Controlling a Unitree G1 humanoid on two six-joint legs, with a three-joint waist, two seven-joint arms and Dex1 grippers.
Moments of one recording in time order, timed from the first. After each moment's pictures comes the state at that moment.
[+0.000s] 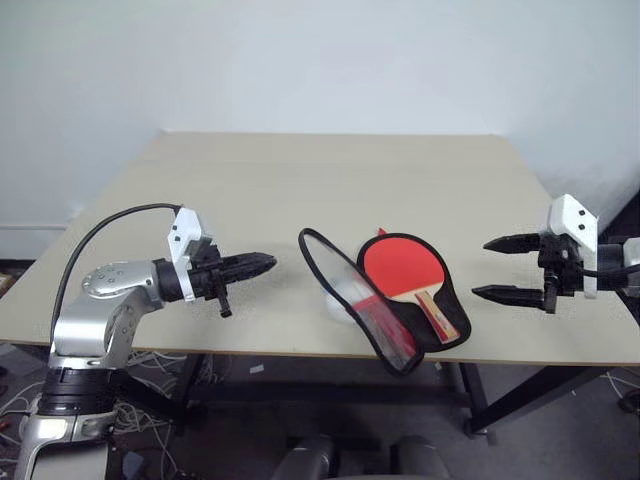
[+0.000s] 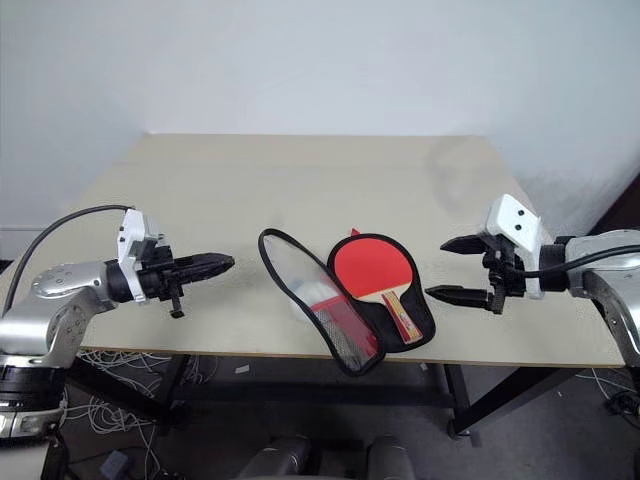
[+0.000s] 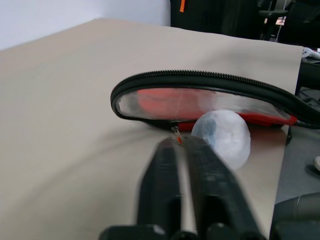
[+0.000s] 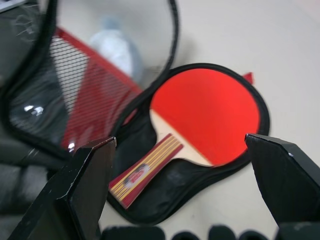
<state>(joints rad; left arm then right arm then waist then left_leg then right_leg) -0.33 0.75 0.11 0.00 -0.52 0.45 -1.13 -0.33 -1.07 -0.10 -0.23 0.48 0.62 1.22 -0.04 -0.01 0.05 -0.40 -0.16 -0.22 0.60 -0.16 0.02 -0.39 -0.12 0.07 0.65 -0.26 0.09</state>
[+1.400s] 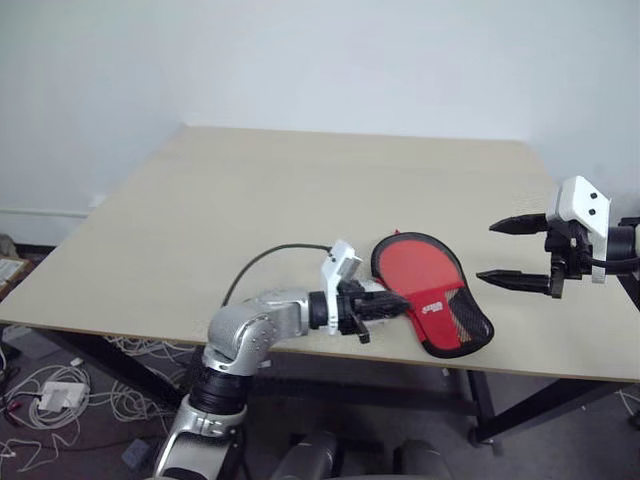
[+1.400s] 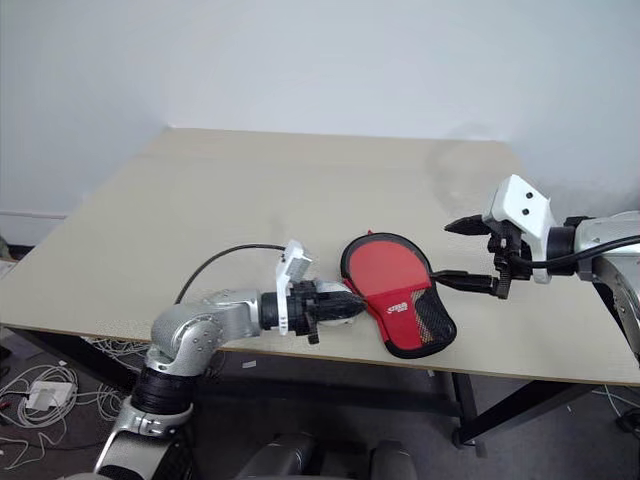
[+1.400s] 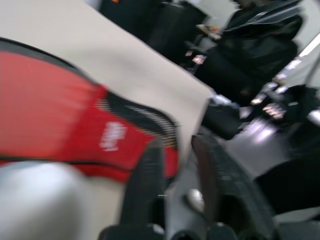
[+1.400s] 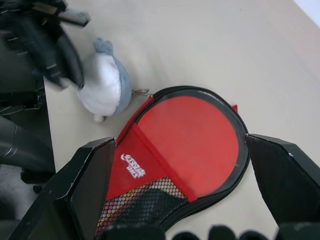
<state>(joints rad) -0.40 0.16 -0.16 -0.26 -0.68 1.10 -0.69 -0.38 -1.08 -0.10 -0.24 0.46 0.61 1.17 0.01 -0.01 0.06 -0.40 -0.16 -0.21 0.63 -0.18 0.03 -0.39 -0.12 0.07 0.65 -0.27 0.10</state>
